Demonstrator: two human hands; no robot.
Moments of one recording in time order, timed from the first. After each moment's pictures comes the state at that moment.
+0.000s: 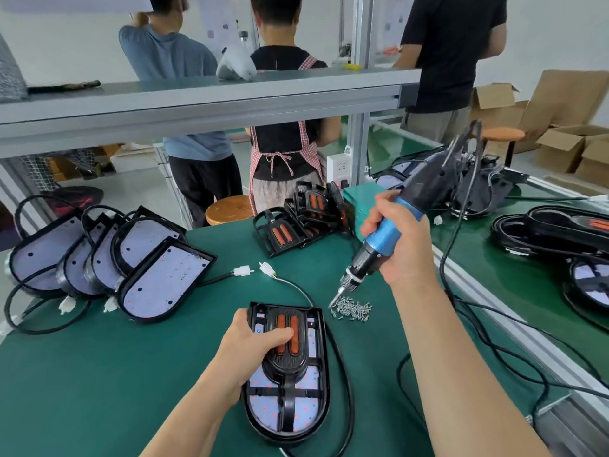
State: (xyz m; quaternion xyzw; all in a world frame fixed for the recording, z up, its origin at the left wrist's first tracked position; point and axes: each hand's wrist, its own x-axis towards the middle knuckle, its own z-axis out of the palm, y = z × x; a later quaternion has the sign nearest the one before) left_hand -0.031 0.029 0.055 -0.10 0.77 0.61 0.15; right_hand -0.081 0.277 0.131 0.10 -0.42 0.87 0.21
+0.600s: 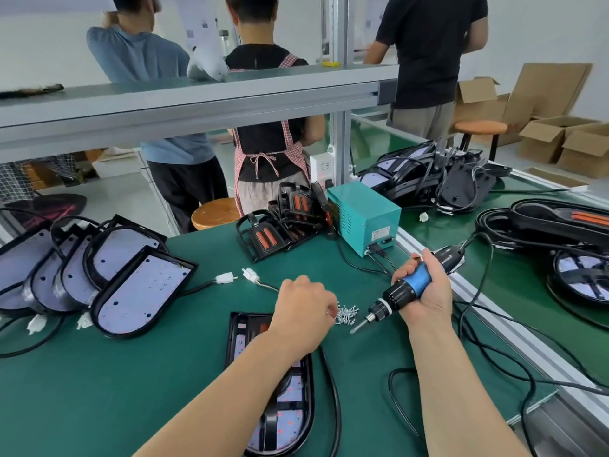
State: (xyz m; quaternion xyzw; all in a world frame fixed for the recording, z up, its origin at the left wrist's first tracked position) left_hand -0.074 0.139 0.078 0.29 0.96 0.00 -0.03; right_hand -0.077 0.348 0.027 -0.16 -0.11 0.96 0.20
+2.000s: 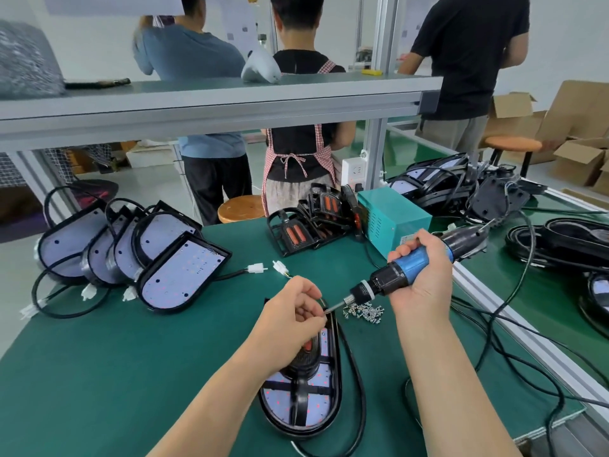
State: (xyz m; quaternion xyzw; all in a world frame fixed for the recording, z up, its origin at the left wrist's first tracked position) left_hand -0.031 0.058 0.083 0.17 0.82 0.54 0.04; right_hand -0.062 0.263 0.104 -0.11 -0.22 0.93 0.26
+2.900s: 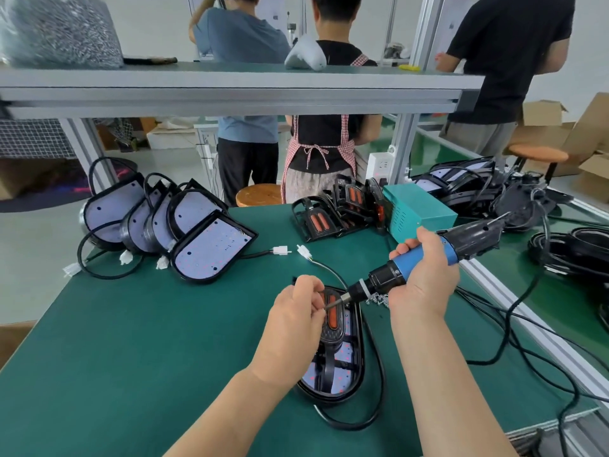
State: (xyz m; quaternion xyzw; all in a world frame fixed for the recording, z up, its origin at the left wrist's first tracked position) left_hand 0.009 0.036 0.062 0.15 0.88 0.41 -0.16; right_hand -0.033 0.203 0.124 -0.19 -0.31 0.88 0.30
